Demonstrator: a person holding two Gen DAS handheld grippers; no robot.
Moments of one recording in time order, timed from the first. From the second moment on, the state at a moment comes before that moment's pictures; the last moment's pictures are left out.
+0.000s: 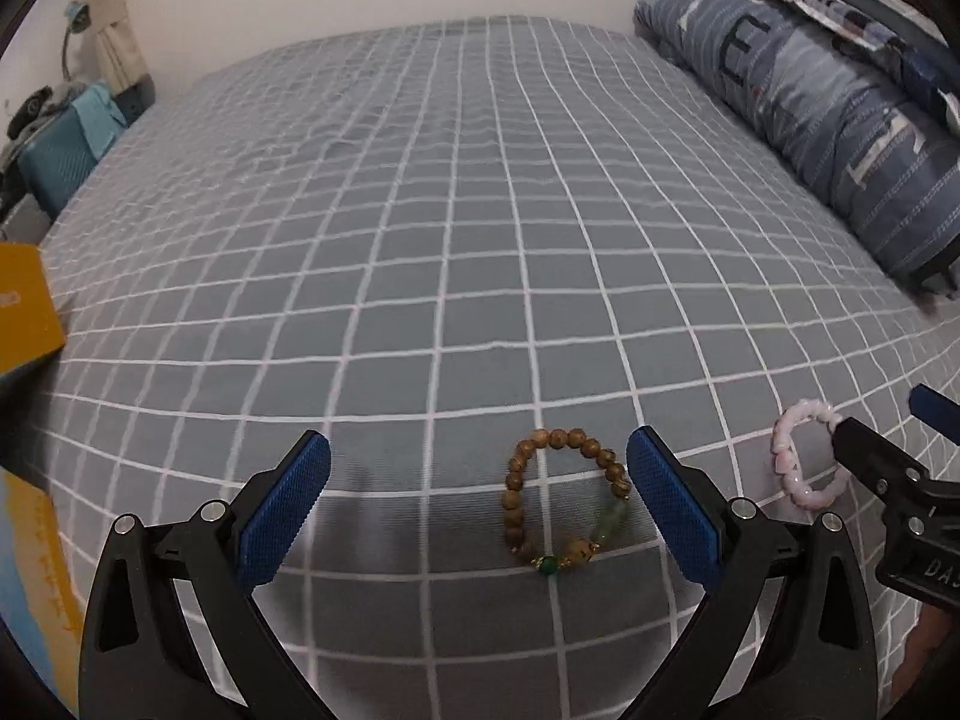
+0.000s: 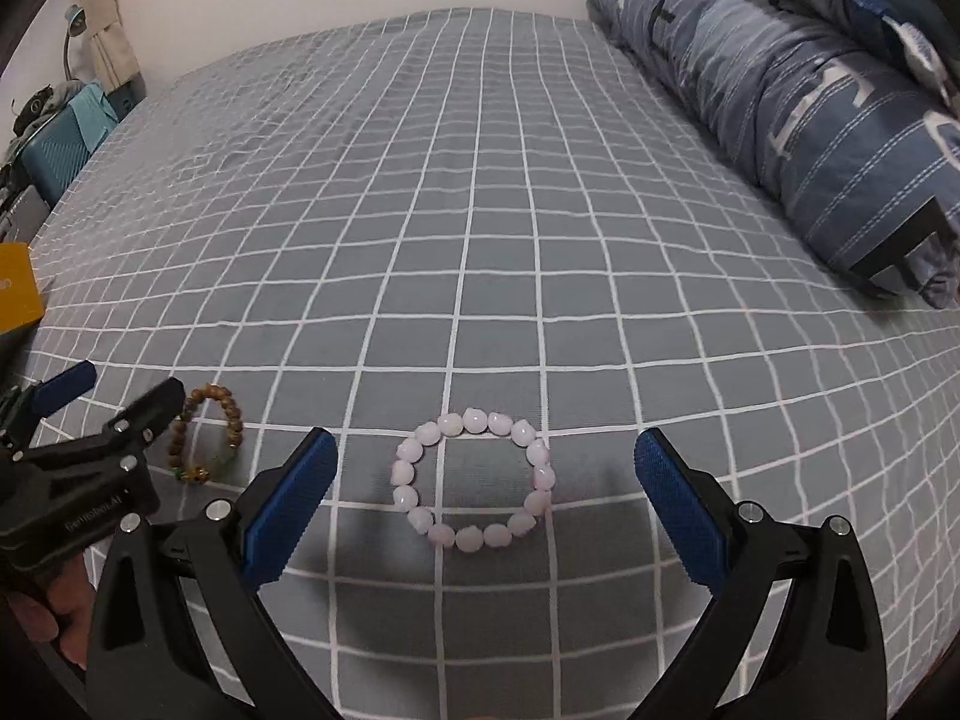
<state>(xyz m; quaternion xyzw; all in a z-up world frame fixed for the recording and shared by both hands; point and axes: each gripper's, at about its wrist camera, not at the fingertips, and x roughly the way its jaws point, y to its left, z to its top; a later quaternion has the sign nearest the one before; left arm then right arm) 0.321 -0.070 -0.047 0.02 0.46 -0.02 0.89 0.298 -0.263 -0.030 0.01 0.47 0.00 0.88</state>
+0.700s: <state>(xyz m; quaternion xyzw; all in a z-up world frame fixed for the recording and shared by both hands) 0.328 -0.090 -0.084 0.02 0.49 -0.05 0.87 0.320 -0.274 -0.078 0.03 0.52 0.00 0.85</state>
